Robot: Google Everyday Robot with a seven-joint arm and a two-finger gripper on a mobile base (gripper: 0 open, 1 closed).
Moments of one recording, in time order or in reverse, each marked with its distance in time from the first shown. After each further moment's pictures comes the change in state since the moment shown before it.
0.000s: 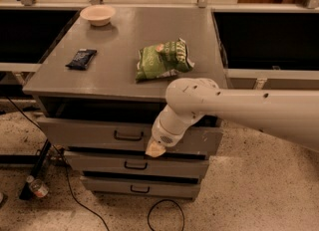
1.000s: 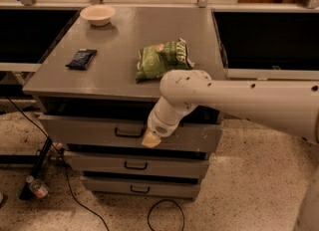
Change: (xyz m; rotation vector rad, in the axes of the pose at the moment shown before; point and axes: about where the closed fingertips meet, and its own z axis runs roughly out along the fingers) arm -0.016 -0.031 0.002 0.024 -0.003 0.007
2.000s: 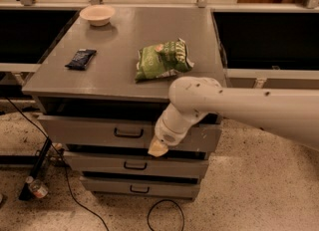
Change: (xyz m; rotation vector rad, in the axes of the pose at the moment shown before) arm 0.023 0.024 -0.004 -0.035 0.003 0.020
